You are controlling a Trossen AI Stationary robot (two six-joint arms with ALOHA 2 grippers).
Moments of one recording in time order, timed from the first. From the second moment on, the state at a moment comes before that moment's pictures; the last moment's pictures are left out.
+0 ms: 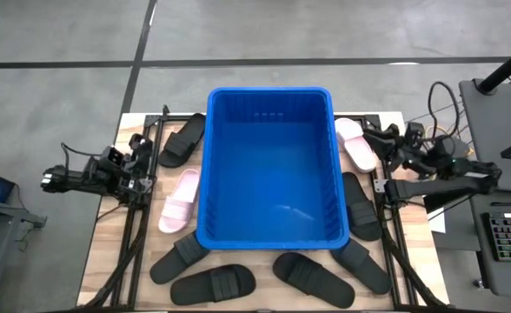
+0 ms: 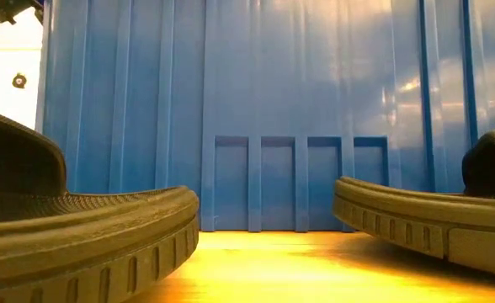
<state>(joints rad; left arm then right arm) -0.14 0.19 0.10 0.91 -0.32 -0.04 0.07 0.28 0.67 -0.21 0.49 0.48</state>
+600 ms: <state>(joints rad) -0.14 0.51 0.45 0.88 -0.21 -0.14 0.07 0.55 1.06 -0.43 0.19 0.58</state>
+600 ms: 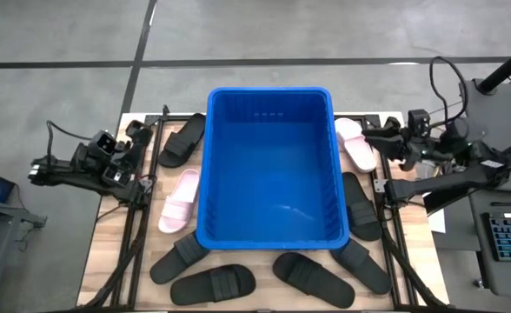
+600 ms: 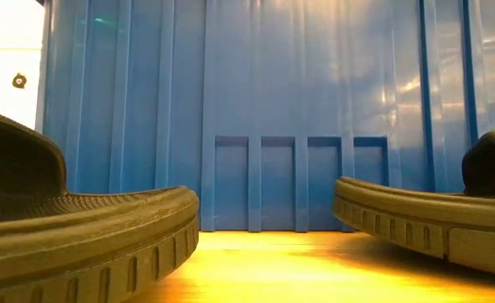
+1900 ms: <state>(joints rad) -0.14 0.58 0.48 0.87 -0.27 -0.07 0.24 0.90 1.37 -0.89 -0.44 1.39</state>
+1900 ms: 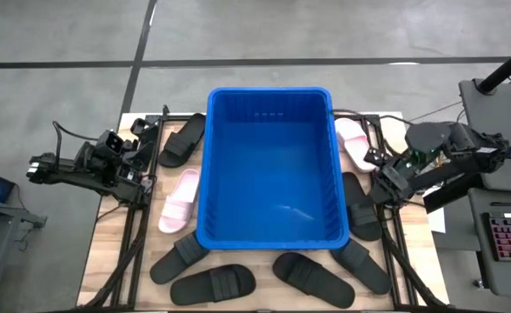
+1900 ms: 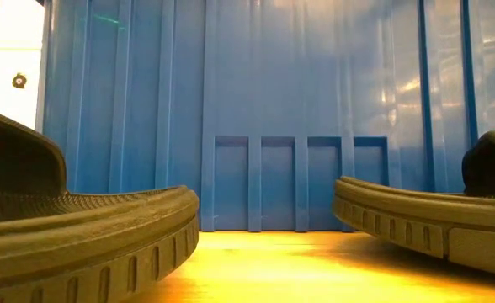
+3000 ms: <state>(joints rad) -0.14 0.59 0.48 0.79 -0.36 -0.18 0.98 1.18 1.37 -1.15 0.07 2.27</state>
